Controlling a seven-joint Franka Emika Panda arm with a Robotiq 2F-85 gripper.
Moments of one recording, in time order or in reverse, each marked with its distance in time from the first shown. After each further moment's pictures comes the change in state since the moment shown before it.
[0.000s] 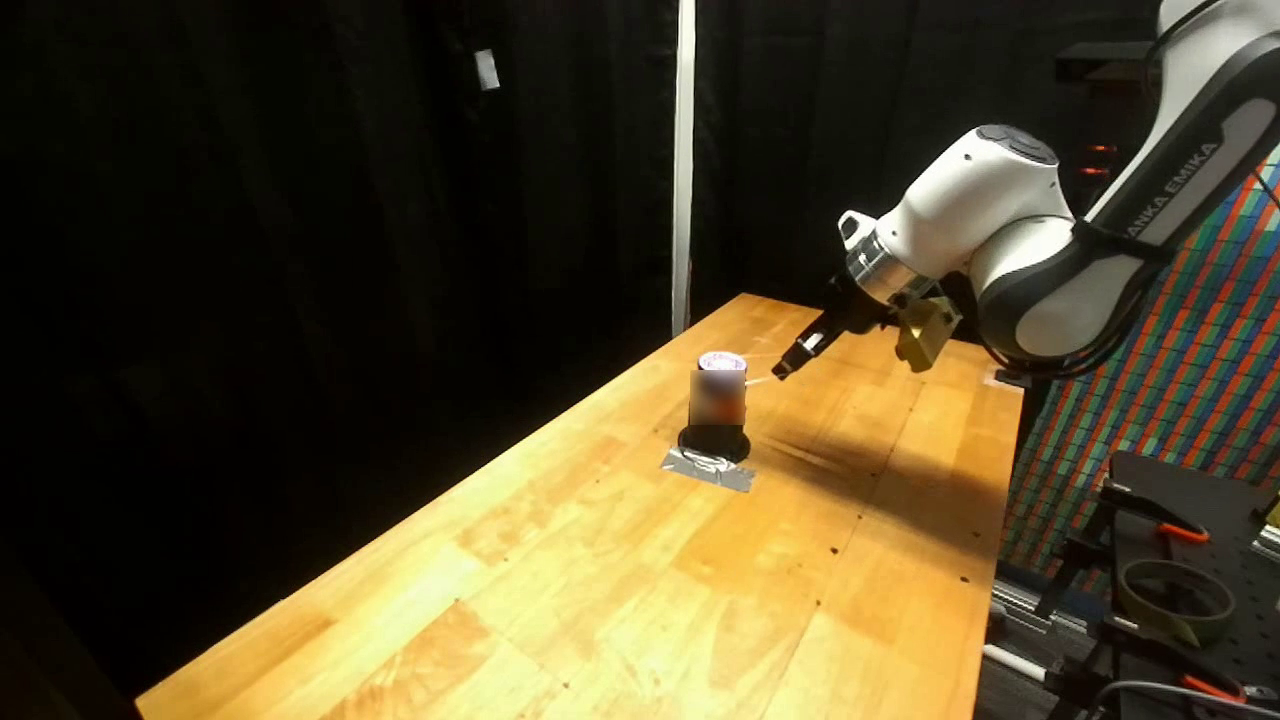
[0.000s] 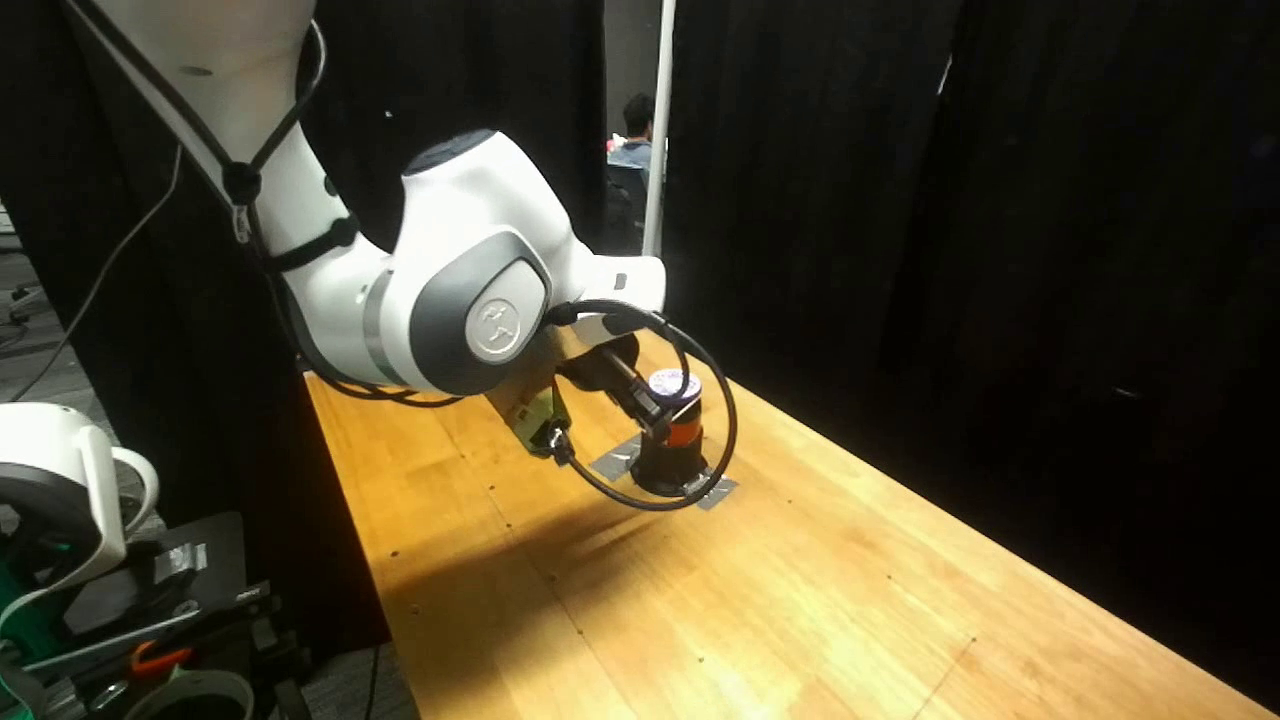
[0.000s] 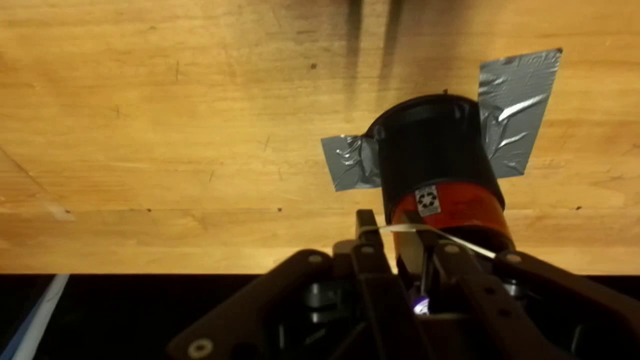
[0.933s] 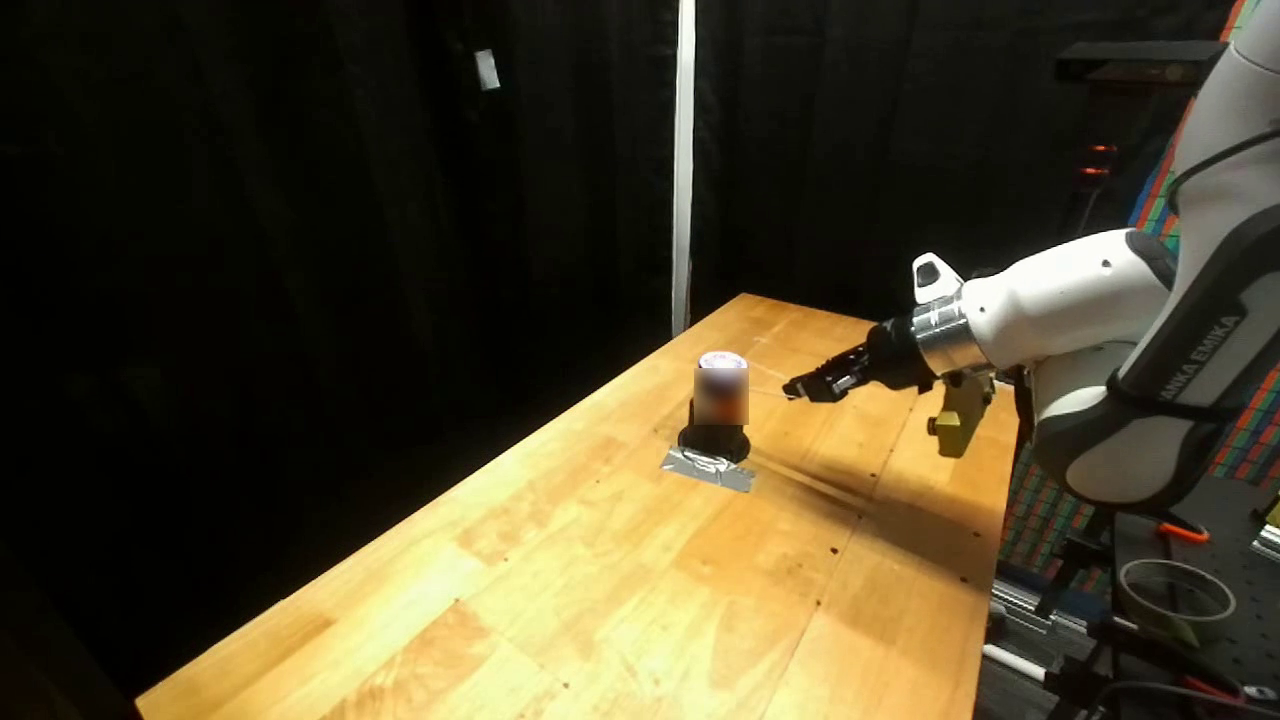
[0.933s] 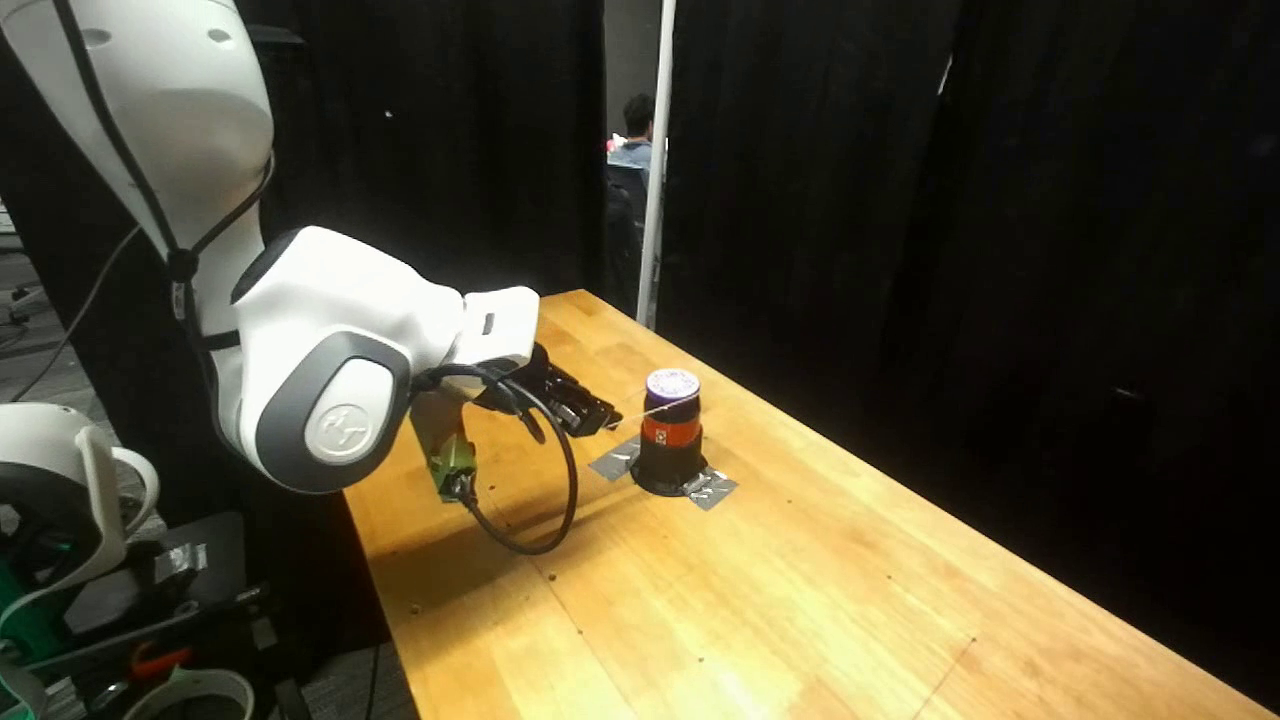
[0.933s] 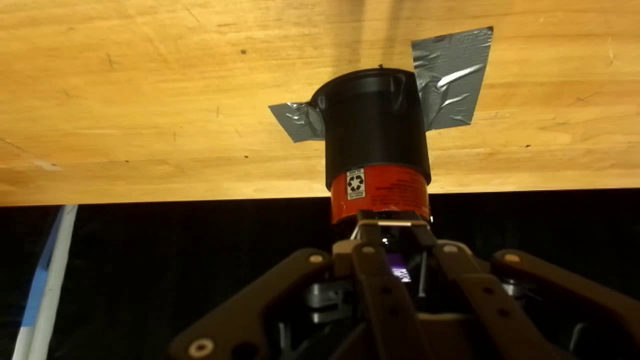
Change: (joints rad) arm 0.490 0.248 -0.249 -0.195 0.462 0.593 -0.011
